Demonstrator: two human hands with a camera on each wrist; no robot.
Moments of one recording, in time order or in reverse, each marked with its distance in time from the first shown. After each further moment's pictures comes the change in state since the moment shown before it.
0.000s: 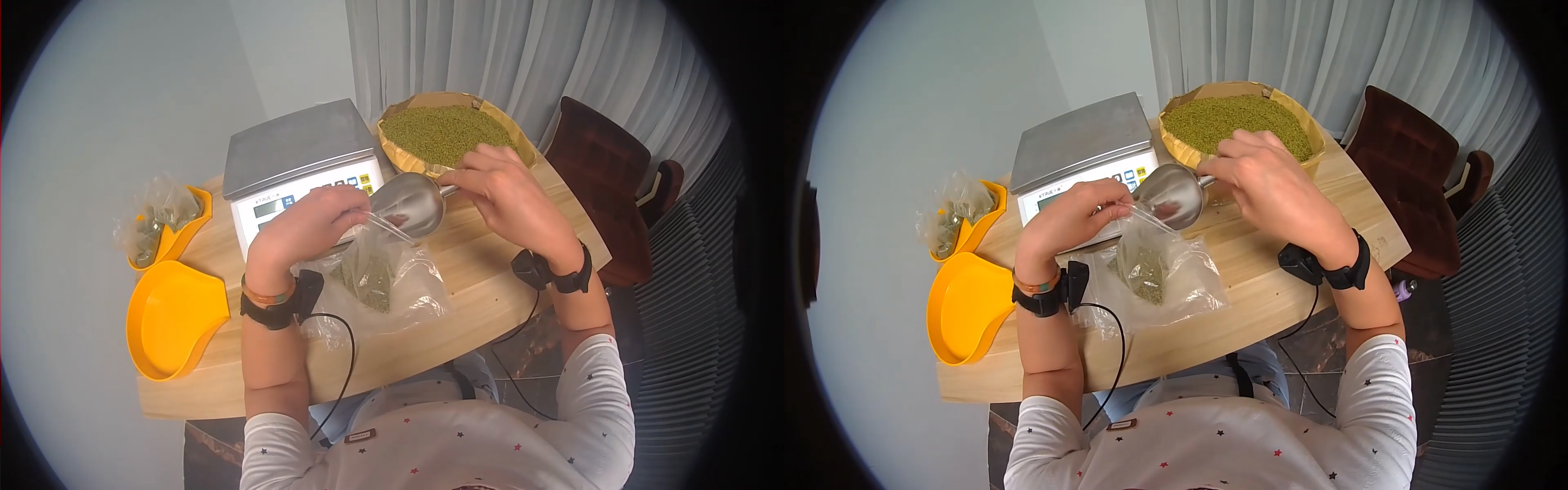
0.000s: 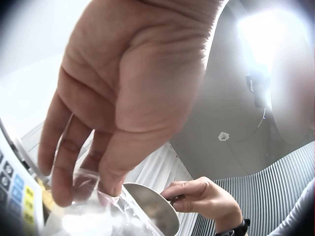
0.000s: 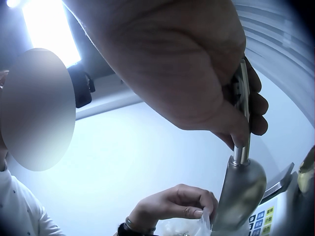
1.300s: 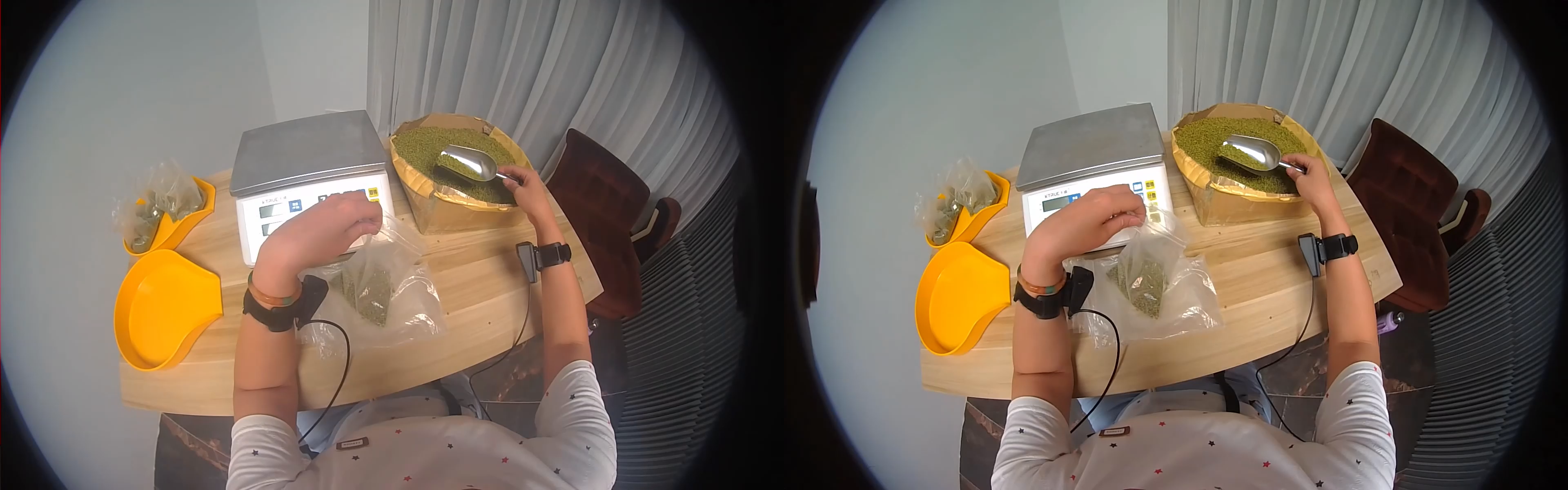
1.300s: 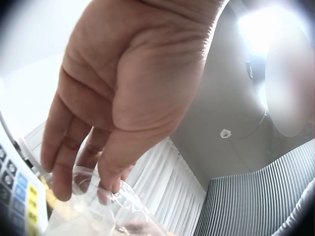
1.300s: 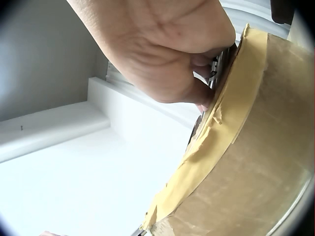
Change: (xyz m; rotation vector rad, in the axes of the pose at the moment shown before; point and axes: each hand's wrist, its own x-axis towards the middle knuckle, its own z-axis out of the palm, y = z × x) left_hand 0.003 -0.005 0.005 0.043 -0.006 0.006; right_hand -0.028 0.198 0.096 0.553 0.216 0.661
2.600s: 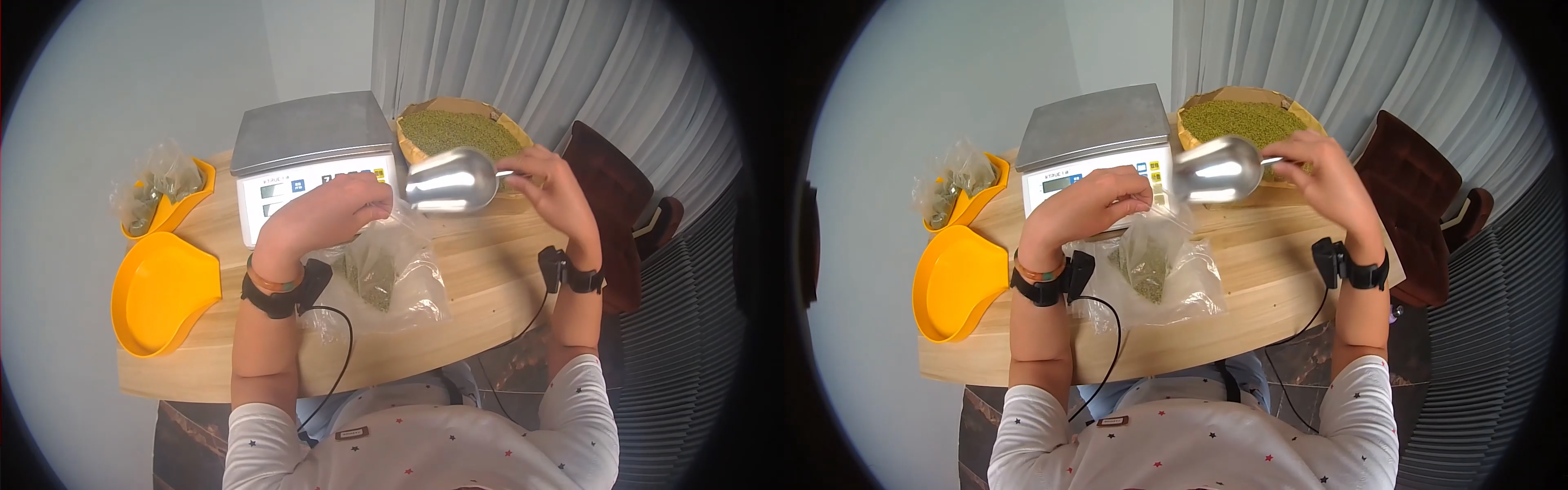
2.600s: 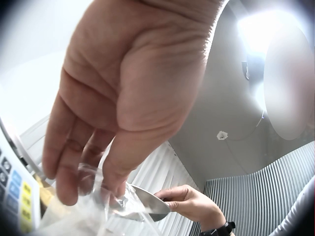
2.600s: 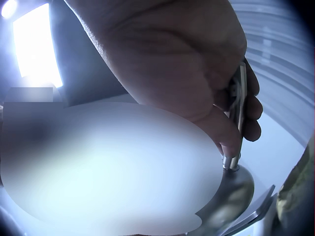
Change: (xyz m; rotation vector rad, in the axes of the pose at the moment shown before) left_hand -0.001 0.001 0.002 -0.049 0.046 0.058; right_hand -0.071 -0.171 -0.019 -0.357 -0.217 -0.476
